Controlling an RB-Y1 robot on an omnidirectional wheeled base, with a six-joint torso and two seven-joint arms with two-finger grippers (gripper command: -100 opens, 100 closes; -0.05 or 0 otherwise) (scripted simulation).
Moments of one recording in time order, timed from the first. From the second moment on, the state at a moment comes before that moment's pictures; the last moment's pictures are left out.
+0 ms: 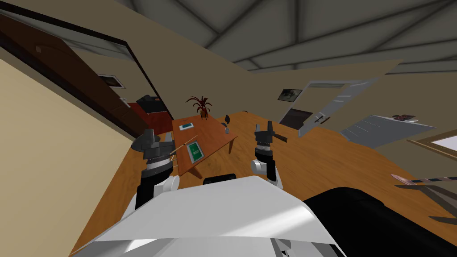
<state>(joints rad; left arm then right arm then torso) 0.52 -0.01 0.04 -2.21 0.00 -0.56 0.04 0.45 0.02 -0.04 -2.32 -0.05 -0.44 -0.16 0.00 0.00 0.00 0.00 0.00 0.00</state>
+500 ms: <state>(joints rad) 0.54 0.11 0.07 -2.15 -0.05 -0.56 0.10 0.45 0.02 -0.04 -2.32 -0.05 -0.44 -0.16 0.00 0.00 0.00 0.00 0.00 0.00</state>
